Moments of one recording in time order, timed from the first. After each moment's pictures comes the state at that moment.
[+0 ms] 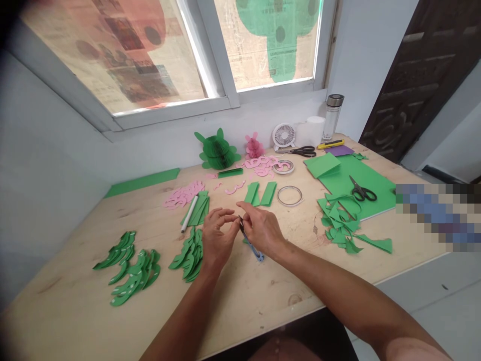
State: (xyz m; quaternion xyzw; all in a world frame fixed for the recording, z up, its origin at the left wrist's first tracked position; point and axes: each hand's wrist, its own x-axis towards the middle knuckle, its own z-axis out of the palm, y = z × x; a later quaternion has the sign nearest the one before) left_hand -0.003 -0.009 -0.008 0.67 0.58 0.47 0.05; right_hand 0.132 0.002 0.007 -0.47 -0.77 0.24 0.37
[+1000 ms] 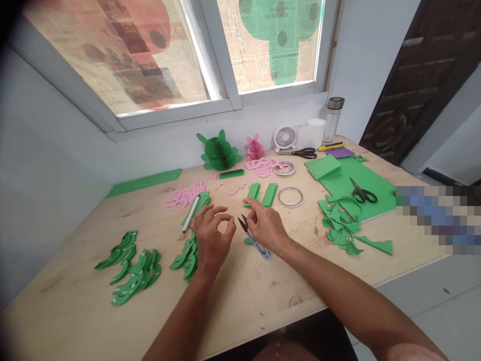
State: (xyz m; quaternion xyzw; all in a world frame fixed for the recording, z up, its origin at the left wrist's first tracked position) left_hand -0.010 -0.009 0.000 0.68 0.57 0.45 -0.08; right_hand 0.138 0.008 0.011 -0.49 -0.74 0.28 0.37
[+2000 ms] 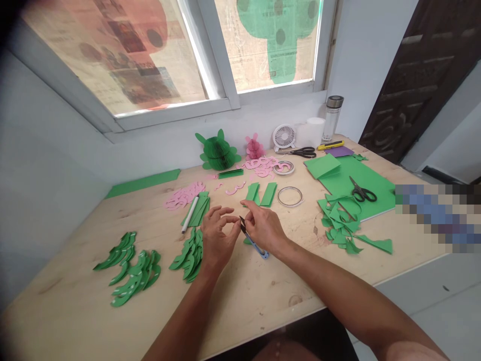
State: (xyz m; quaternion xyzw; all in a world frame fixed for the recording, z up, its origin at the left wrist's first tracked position) left_hand -0.003 -0.011 -0.004 0.69 0.58 0.44 0.00; right_hand 0.135 0.006 0.011 -0.49 -0.75 0.26 0.35
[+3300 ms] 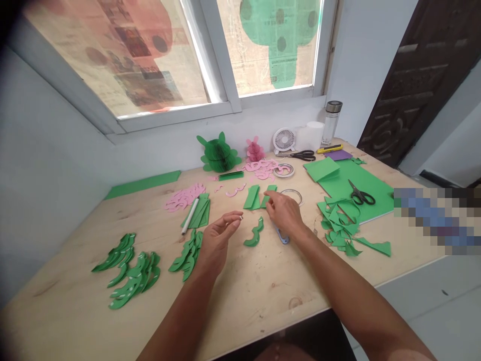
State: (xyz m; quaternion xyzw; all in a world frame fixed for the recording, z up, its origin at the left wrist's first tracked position) left_hand -0.005 -0.007 -0.006 0.50 0.46 0.57 0.46; right_hand 0.176 0.037 0.015 -0.59 -0.74 0.13 0.30
